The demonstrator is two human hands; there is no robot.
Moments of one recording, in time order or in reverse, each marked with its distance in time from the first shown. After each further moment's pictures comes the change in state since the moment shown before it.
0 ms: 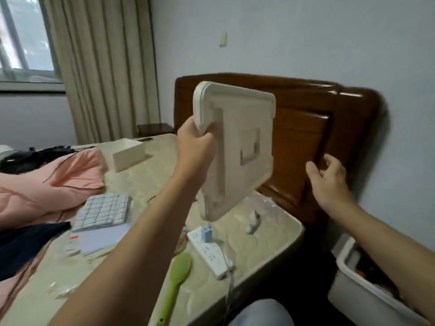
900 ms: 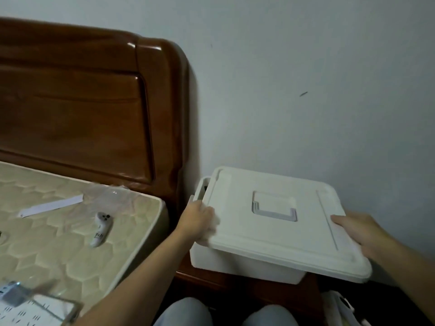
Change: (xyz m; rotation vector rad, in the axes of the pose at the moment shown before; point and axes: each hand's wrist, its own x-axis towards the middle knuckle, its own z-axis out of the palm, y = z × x) left_hand -0.231 -0.164 0.321 0.328 -1.081 -0.534; right_hand -0.156 0.324 -0.321 0.036 0.465 1.001
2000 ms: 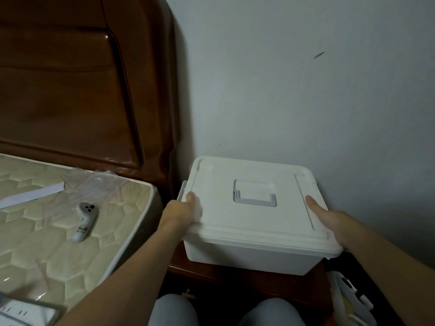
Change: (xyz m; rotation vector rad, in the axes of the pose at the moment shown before) left_hand 0.073 -0.054 0.011 0.165 0.149 -0.365; right_hand 0.051 0.022 0.088 -0.038 -0.021 0.235
